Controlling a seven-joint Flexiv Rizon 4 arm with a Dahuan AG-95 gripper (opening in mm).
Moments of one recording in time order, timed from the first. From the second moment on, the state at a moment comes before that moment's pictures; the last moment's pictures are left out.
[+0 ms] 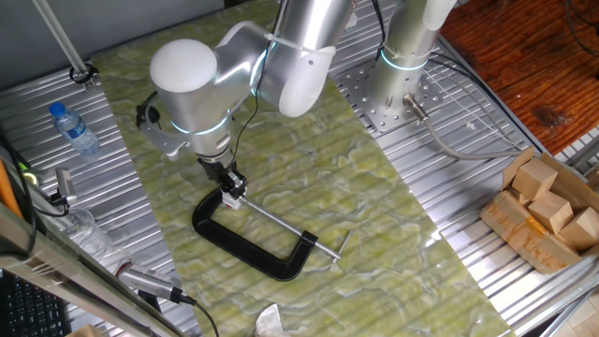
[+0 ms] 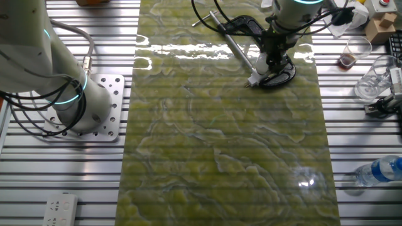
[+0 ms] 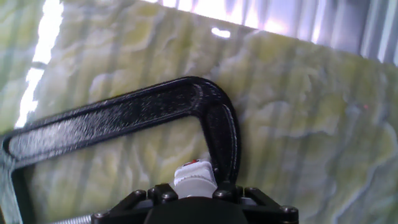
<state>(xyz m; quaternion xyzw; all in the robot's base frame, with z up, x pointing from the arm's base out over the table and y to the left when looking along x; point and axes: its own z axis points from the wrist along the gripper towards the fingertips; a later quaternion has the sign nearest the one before) 0.554 0.105 0.075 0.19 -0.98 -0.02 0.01</state>
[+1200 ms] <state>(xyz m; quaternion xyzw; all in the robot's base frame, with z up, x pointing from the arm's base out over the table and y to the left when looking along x) 0.553 0.111 0.076 0.52 -0.85 -0.02 0.01</state>
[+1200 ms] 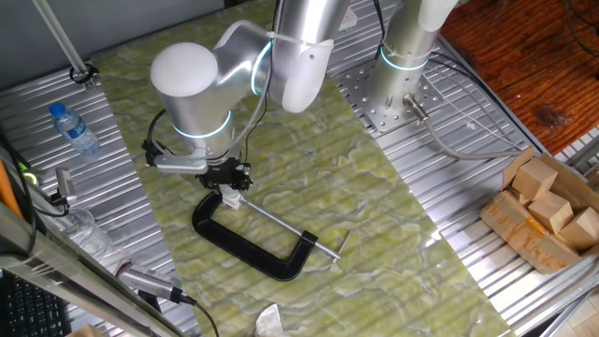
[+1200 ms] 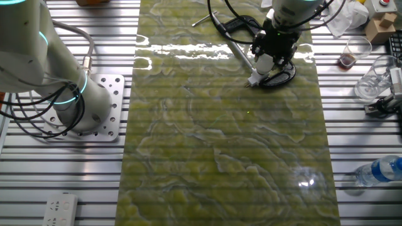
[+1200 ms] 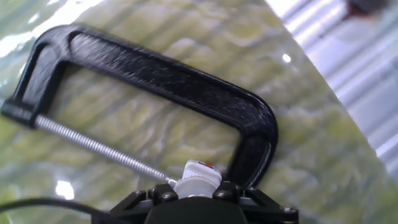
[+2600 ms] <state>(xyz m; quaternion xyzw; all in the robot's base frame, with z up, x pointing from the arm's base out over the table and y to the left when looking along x) 0.551 0.111 0.078 0.71 -0.70 0.00 0.01</state>
